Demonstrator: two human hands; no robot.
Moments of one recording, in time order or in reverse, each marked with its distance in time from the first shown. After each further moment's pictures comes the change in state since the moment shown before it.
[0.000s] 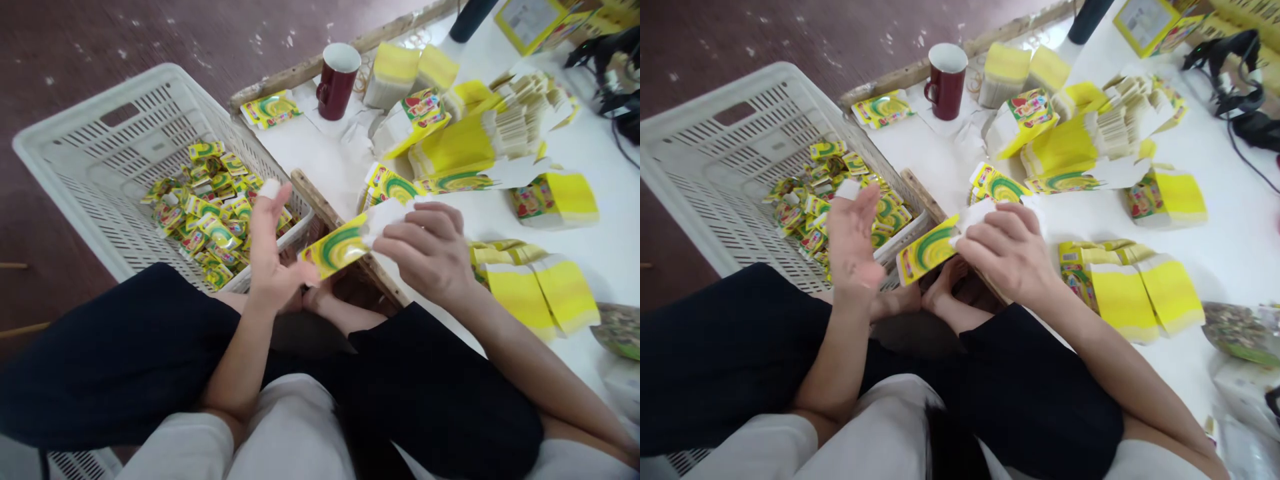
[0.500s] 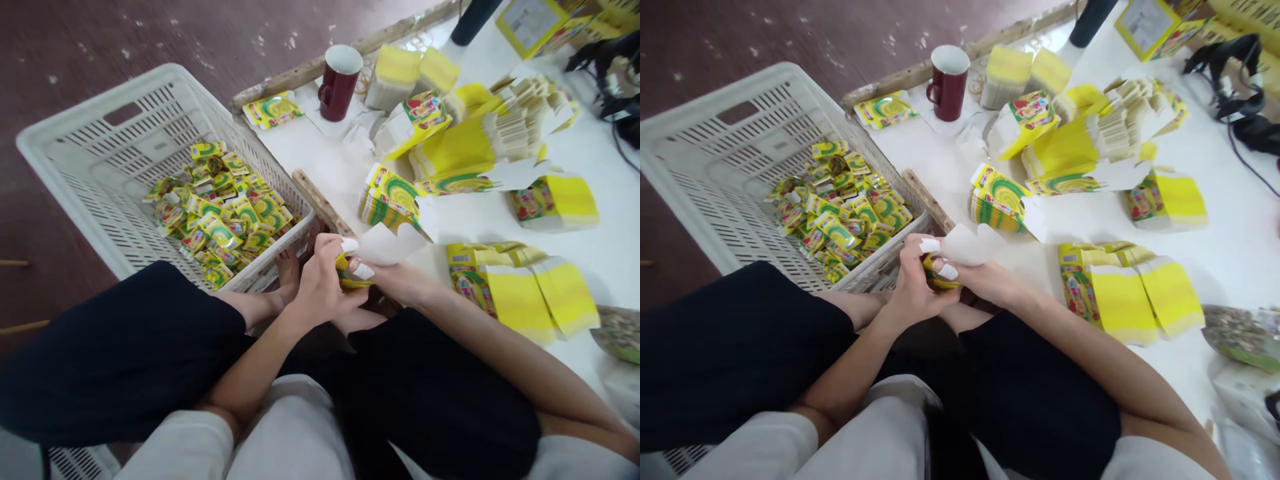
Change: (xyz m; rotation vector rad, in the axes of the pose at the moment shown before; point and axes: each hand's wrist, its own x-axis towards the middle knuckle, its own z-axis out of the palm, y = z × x) left_hand -0.038 -0.001 0.046 0.358 -0.217 0.178; right_hand 0.013 -0.029 0.036 1.367 -0.388 0.871
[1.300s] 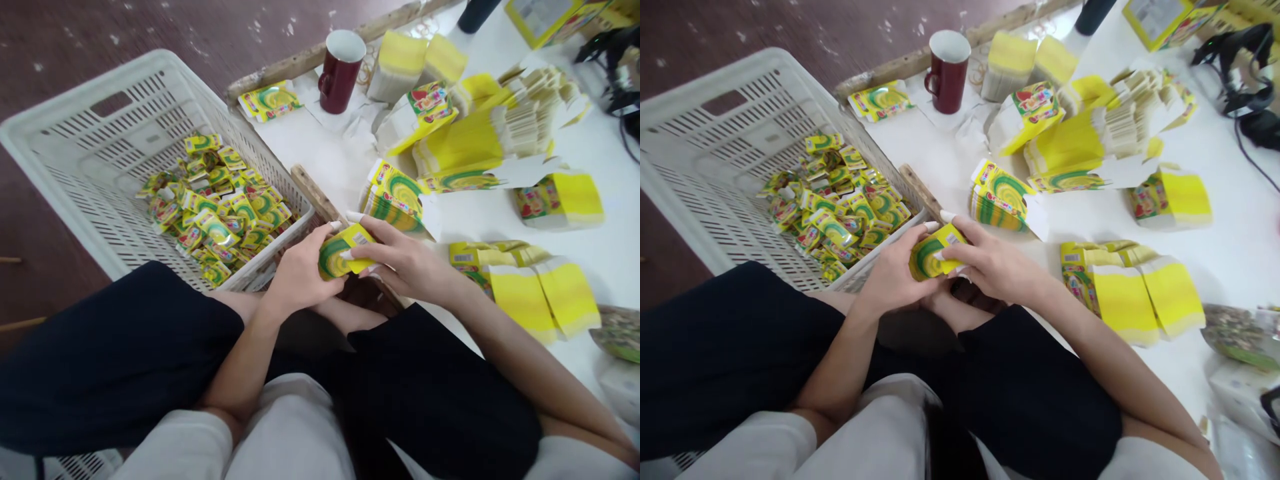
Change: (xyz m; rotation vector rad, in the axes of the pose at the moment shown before) left_hand 0.022 -0.006 -0.042 0.074 -0.321 -0.322; right_hand -0.011 -0.002 -0.044 -1.047 -0.061 -0.558
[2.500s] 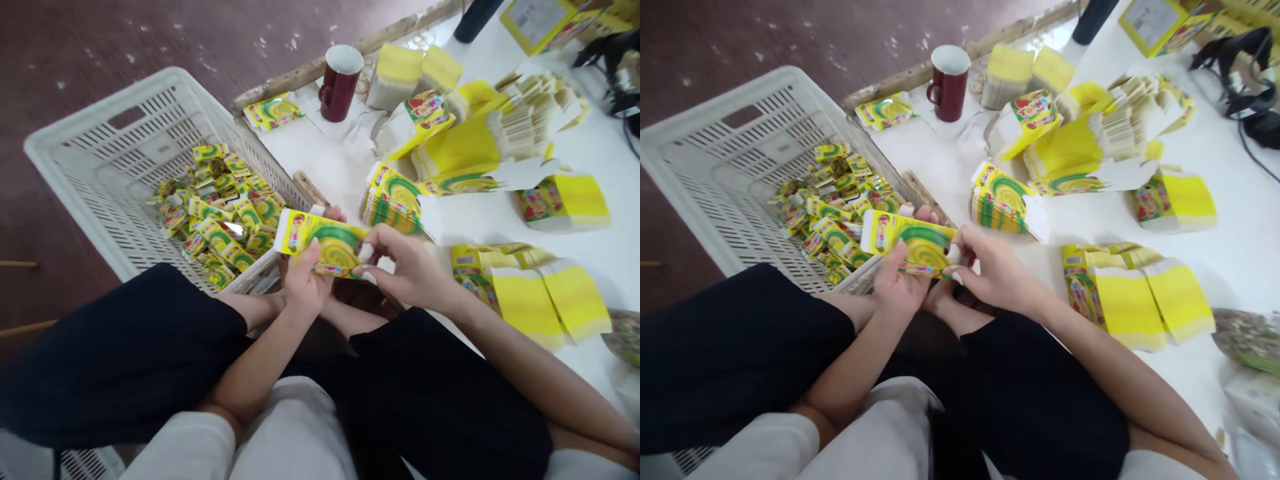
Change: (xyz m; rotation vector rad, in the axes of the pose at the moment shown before) left_hand 0.006 0.018 0.043 -1.131 0.347 -0.278; right_hand 0.010 -0.022 0.004 0.446 0.191 0.323
